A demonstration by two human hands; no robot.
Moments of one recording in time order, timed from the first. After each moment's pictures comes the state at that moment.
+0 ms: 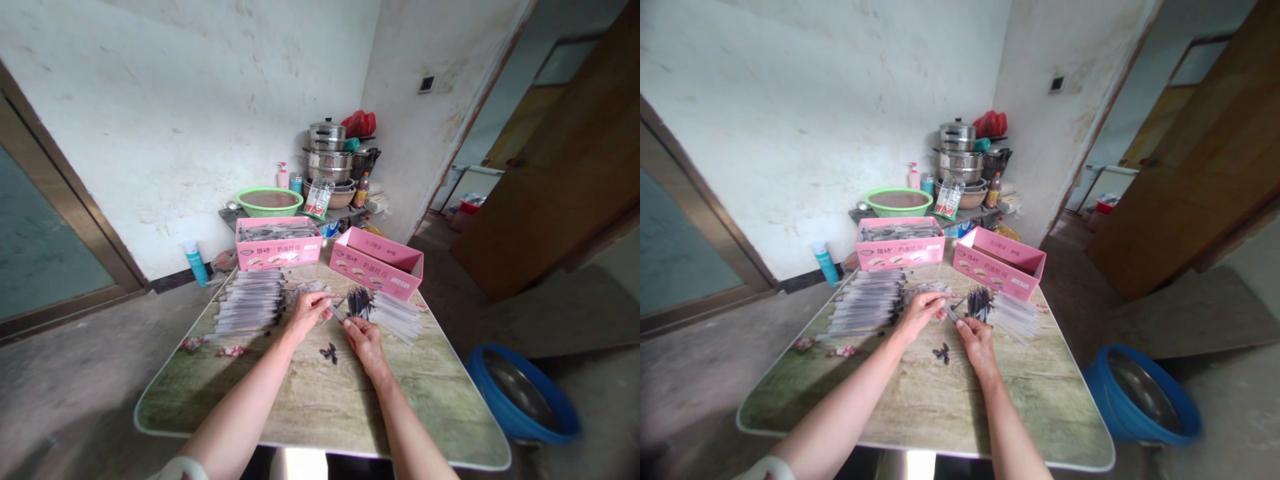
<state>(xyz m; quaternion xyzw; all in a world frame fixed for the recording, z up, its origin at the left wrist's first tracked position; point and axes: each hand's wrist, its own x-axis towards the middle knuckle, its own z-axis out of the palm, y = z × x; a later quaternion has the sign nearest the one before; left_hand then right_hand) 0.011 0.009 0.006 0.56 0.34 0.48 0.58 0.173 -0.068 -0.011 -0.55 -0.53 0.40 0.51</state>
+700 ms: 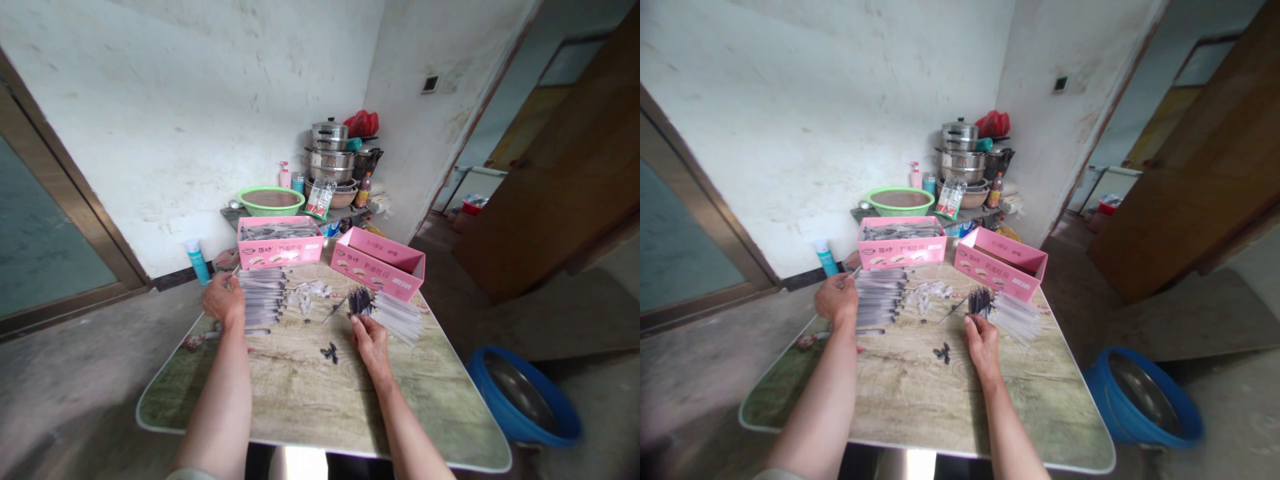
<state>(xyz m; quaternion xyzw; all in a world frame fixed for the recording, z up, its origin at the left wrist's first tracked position) -0.139 0.038 0.016 0.35 0.78 0.52 -0.03 0.178 -0.069 -0.006 -0.58 -0.56 0.27 0.53</state>
